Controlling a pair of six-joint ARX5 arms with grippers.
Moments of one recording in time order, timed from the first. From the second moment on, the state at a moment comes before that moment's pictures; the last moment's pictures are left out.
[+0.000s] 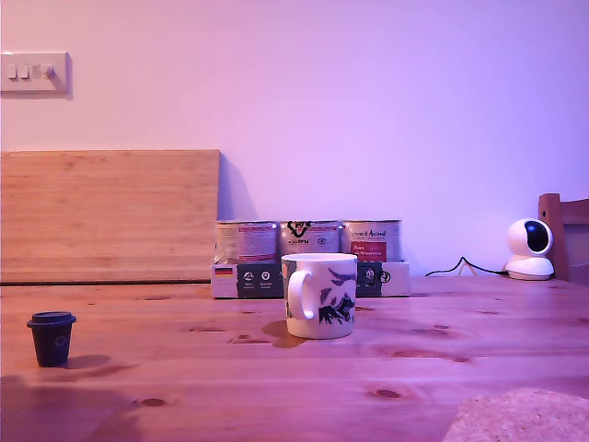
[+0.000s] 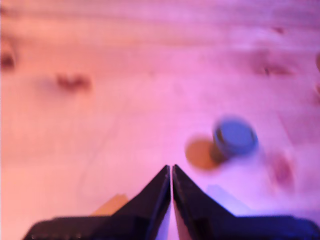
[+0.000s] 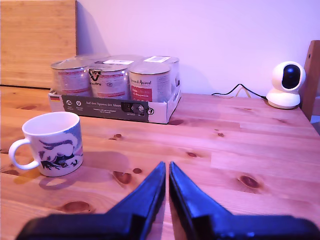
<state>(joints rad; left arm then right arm) 0.03 1.05 0.29 0.14 0.23 -0.07 0.07 0.01 0.01 -0.08 -0.15 -0.05</state>
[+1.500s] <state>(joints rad) -0.15 1.46 0.42 0.27 0.22 0.00 0.07 0.01 0.01 -0.08 -0.15 -0.05</state>
